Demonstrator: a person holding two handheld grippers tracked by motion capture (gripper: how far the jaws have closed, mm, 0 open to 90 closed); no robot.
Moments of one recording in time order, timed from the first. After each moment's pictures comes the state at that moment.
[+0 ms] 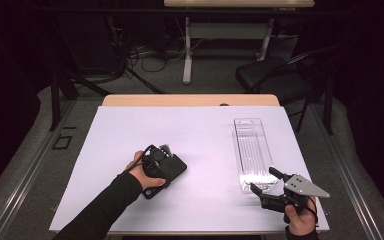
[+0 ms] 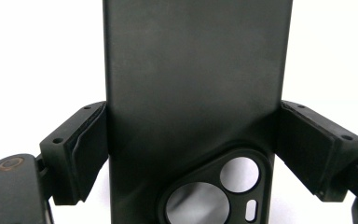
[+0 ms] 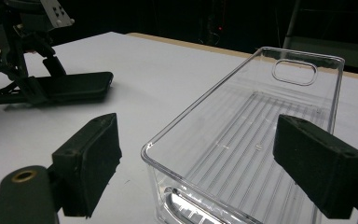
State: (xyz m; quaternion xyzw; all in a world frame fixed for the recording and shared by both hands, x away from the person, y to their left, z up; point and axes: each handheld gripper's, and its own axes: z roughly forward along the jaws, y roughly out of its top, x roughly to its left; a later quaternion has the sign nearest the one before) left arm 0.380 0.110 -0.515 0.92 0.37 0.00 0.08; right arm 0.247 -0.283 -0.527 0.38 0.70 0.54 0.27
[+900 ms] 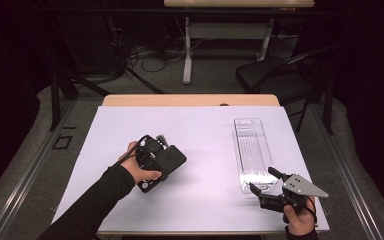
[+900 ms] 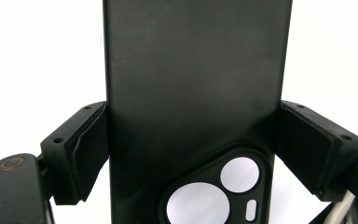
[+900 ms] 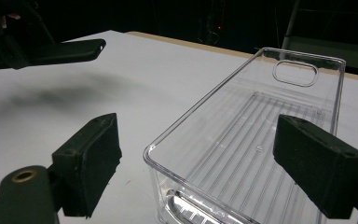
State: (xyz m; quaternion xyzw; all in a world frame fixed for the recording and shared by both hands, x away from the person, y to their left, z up) left arm 0.375 0.116 -0.467 0.93 0.36 0.01 0.10; right arm 0.247 -0.280 -0.525 0.37 0.71 0.54 0.27
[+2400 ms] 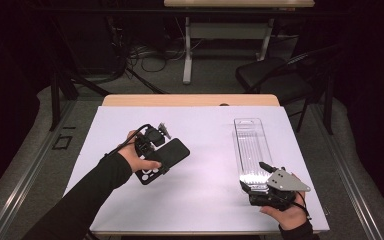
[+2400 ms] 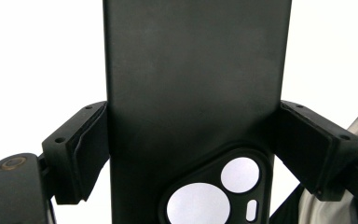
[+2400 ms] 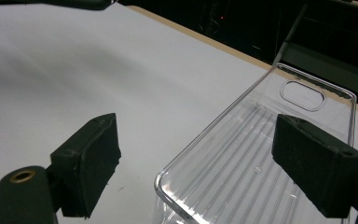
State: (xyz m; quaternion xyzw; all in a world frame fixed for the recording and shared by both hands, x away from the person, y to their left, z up) left arm 0.386 0.111 -0.432 0.94 0.33 -0.02 0.11; right arm 0.258 -0.247 -0.508 0.32 0.76 0.47 0.31
